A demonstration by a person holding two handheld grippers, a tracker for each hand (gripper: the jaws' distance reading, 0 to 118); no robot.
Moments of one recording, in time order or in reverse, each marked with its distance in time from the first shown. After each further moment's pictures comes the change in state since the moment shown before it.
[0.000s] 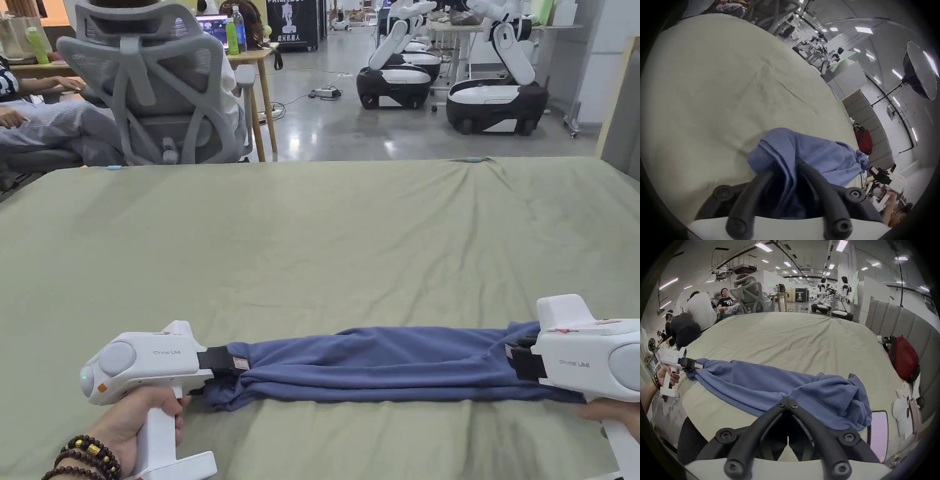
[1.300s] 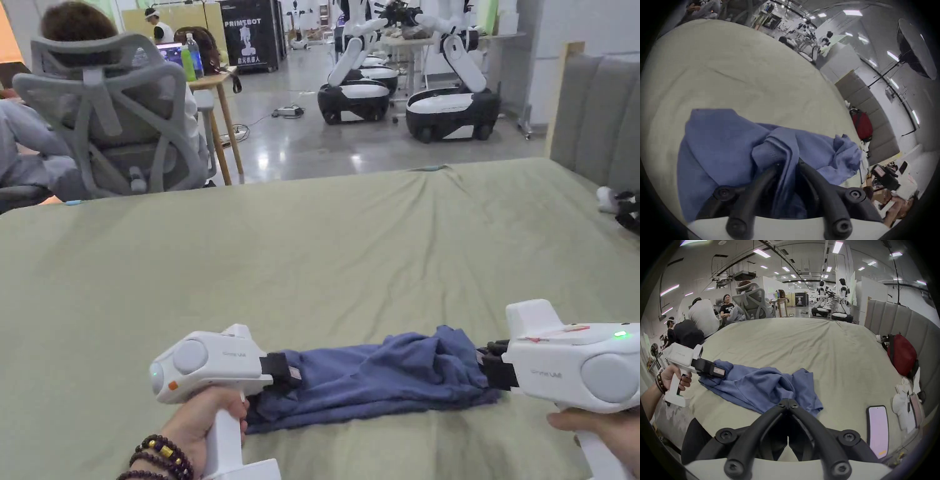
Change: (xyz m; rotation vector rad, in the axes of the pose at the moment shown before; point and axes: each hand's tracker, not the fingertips) left arm 0.114 -0.021 -0.073 -0.099 0.027 -0.122; right arm 0.011 -0.013 0.026 0.050 0.016 -0.035
